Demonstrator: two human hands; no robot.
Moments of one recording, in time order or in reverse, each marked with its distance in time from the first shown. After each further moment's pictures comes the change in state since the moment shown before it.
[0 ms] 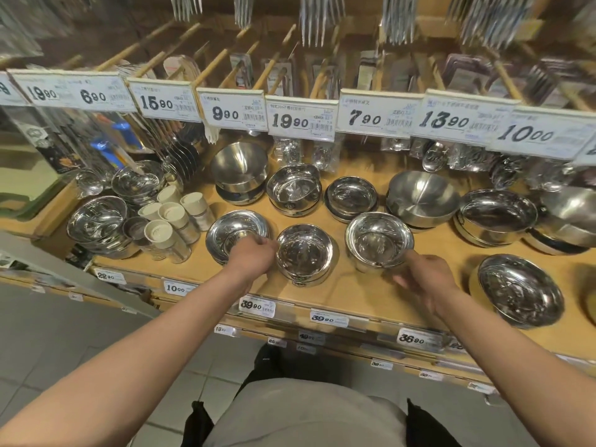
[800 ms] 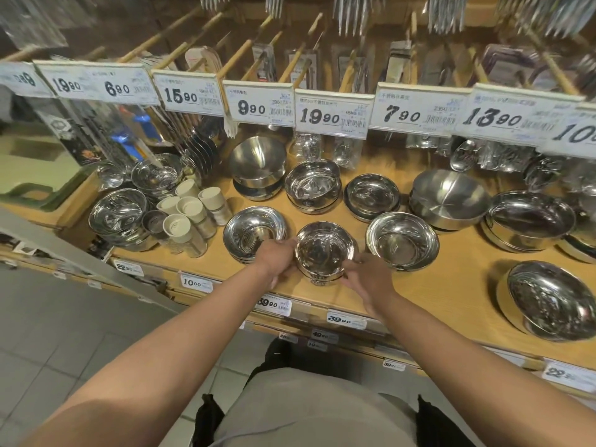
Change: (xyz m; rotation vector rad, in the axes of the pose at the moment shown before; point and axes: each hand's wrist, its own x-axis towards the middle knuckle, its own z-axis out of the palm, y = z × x) left_hand 0.020 -0.010 0.014 -0.268 -0.086 -0.178; right_hand -0.038 0.025 0.118 -0.204 -0.244 -0.154
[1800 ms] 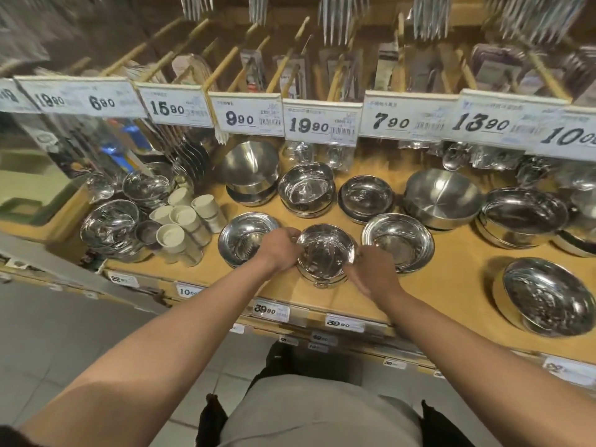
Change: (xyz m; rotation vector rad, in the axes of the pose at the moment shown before) left_hand 0.004 0.030 0.008 0.736 -0.065 0.357; right_hand 0.000 -0.026 -0.019 -0.817 0.050 -0.265
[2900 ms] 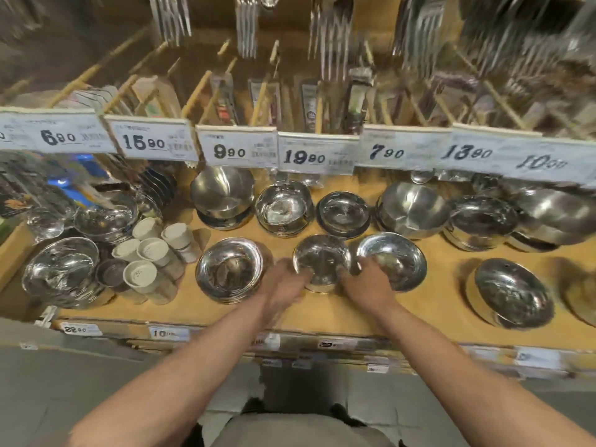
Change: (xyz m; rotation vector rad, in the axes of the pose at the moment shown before) left_hand -0.003 -0.003 0.019 -0.361 -0.205 -0.082; right_hand 0.000 -0.001 0.002 0.330 0.161 0.192
